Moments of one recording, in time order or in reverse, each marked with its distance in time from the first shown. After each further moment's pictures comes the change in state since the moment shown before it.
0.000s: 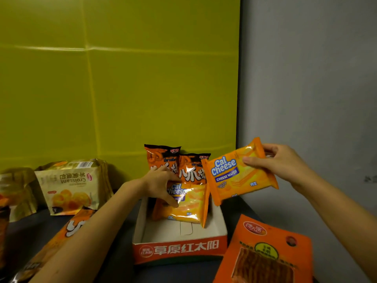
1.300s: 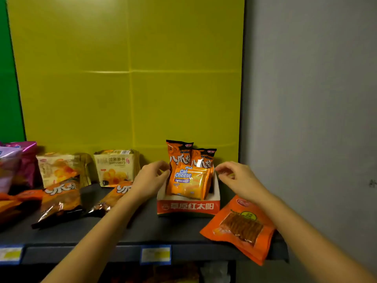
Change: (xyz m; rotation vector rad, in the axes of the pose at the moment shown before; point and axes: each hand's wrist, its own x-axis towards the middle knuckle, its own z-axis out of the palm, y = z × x) left_hand -0.168 0.071 -0.018 -0.493 0.631 -0.278; right_hand -0.100 -0.027 0.044 -0.241 -0.219 -0.280
